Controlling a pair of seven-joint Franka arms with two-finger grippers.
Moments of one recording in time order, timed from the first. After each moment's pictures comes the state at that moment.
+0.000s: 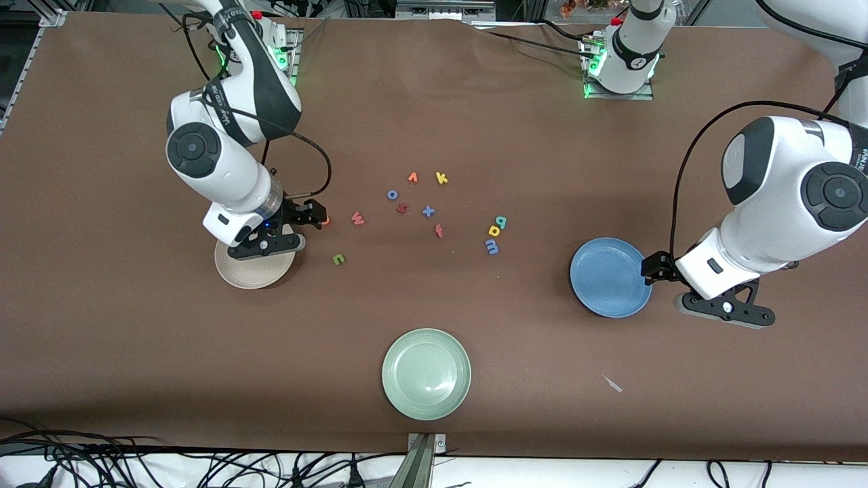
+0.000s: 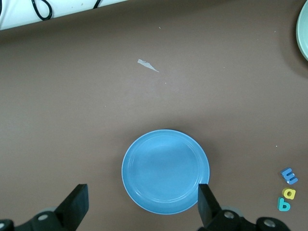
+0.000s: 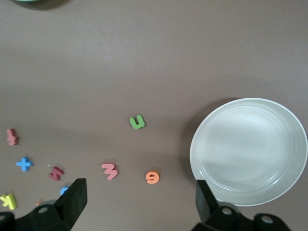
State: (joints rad) left arm -0.09 0.44 -0.06 -1.40 0.05 1.87 0.05; right arm 0.38 0.30 0.01 -1.82 0.07 2.10 0.18
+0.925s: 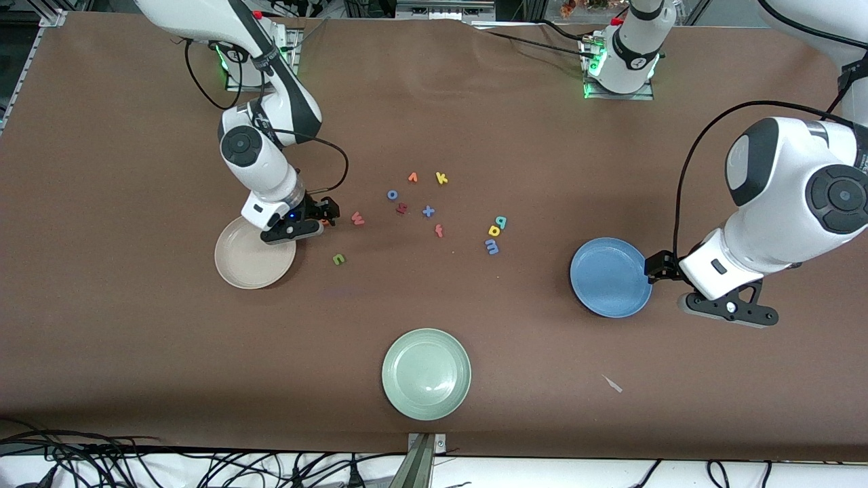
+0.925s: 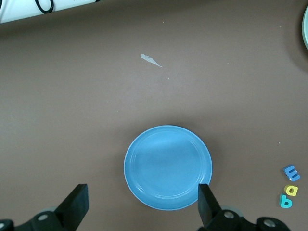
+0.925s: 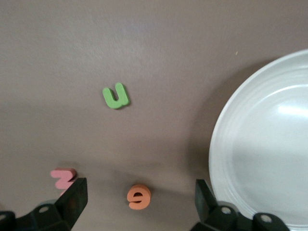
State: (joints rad) left arm -0.09 0.44 -0.05 -1.40 0.05 1.85 0.05; right arm 0.37 0.35 0.05 -2.25 0.05 2.68 0.17
